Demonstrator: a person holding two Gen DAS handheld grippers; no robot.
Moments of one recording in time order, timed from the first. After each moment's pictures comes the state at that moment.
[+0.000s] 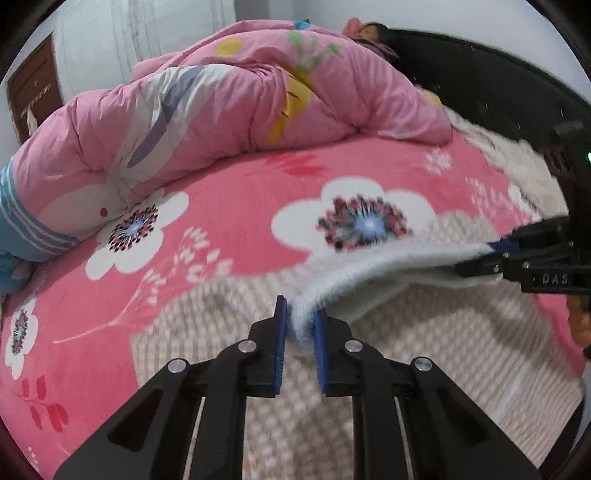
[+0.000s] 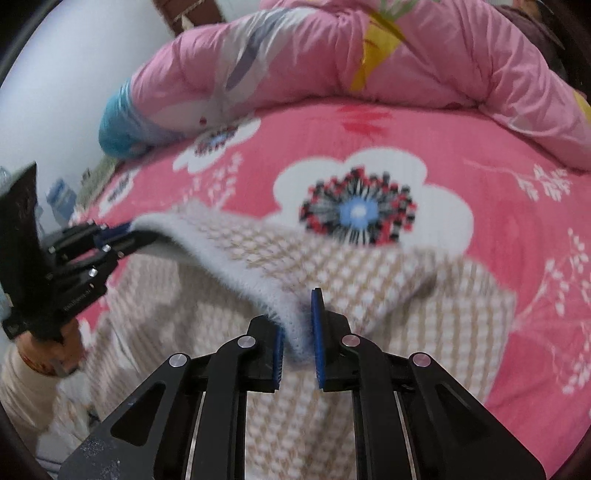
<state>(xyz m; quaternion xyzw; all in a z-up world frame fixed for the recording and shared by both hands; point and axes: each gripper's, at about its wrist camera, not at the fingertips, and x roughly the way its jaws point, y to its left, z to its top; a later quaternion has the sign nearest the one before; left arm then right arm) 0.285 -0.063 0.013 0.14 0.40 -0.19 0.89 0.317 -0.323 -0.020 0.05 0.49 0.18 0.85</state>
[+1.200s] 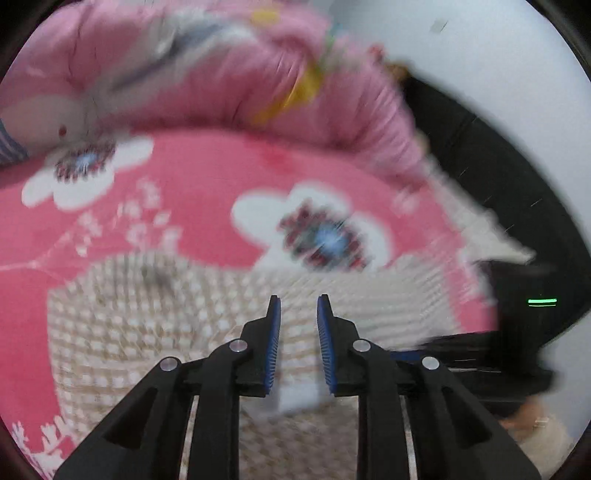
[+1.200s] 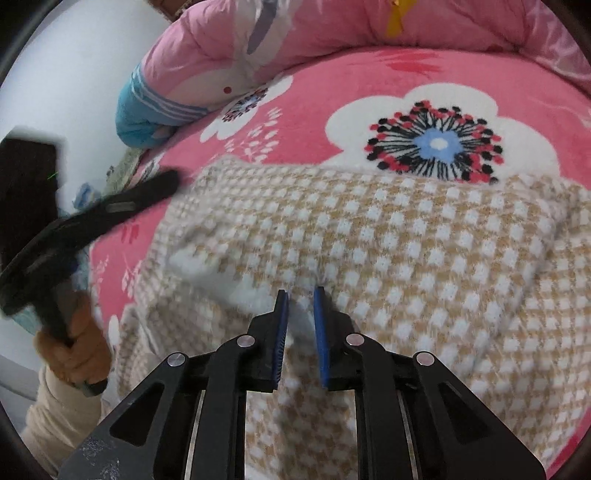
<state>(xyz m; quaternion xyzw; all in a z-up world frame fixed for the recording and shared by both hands) 0.328 -0.046 -0.019 -0.04 0.47 -0.25 0.85 0.318 -0.269 -0.052 0.12 0.53 0.24 0.80</state>
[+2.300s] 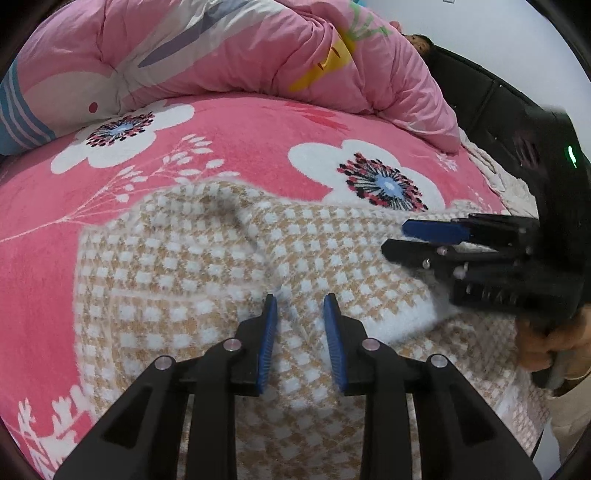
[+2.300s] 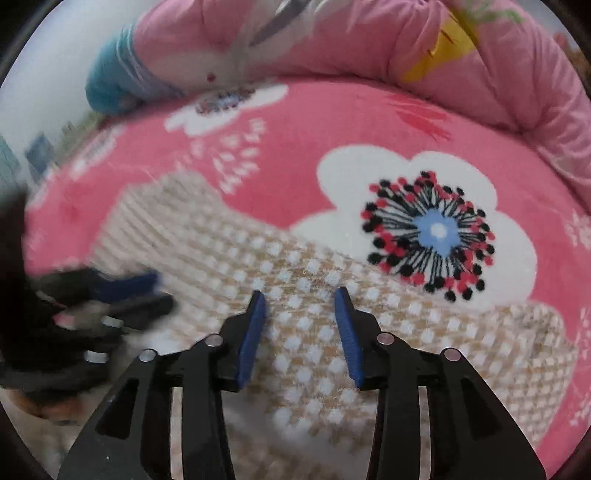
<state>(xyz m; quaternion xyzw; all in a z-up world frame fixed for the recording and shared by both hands) 0.302 -0.007 -0.055 -0.01 0.46 -0.23 0.86 0.362 -0.214 -0.058 -0.05 0.48 0.18 0.86</state>
